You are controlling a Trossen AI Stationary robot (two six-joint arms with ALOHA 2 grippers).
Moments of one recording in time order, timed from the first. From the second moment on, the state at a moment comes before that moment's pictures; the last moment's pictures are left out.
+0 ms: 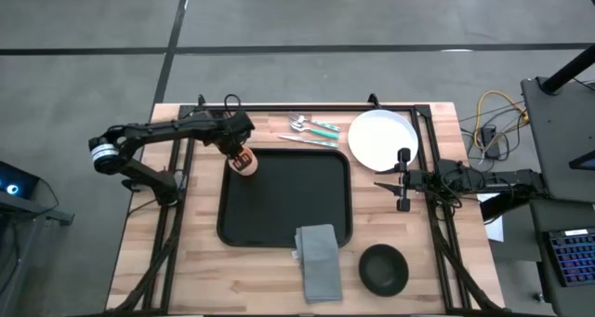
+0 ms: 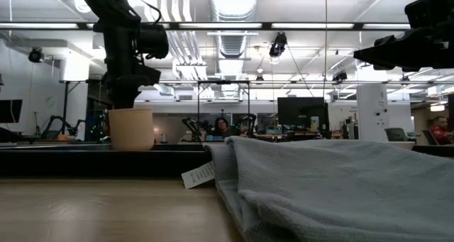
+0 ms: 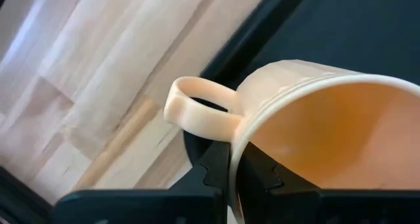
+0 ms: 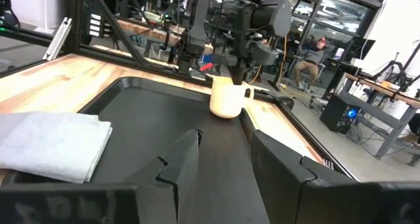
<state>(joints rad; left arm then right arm) 0.53 1.39 0.93 -0.87 -0.14 -0.15 0.02 0.06 0.01 0.02 0.08 -0.24</state>
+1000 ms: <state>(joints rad) 0.55 1.39 0.93 -0.93 -0.22 -0.15 0.02 0.06 0.01 0.02 0.08 -0.24</state>
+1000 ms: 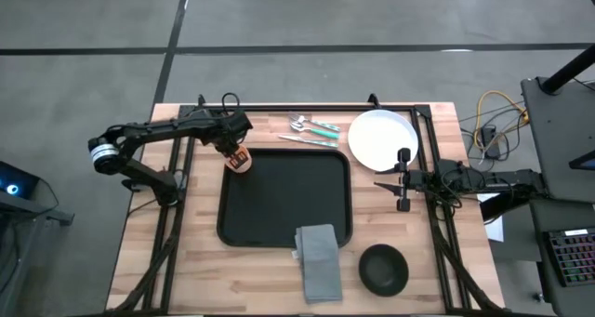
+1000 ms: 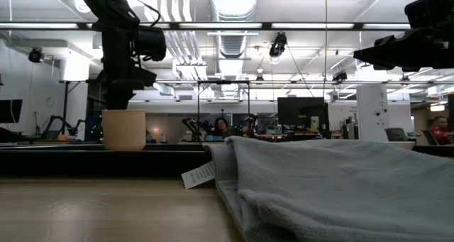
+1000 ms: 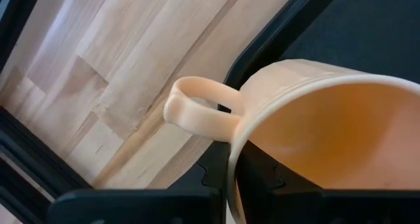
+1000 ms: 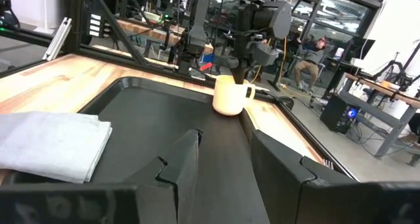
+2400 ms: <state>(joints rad) 0.54 1.36 1.13 -0.96 -0.22 -0.15 0.02 0.06 0.01 0.02 0.08 -0.24</state>
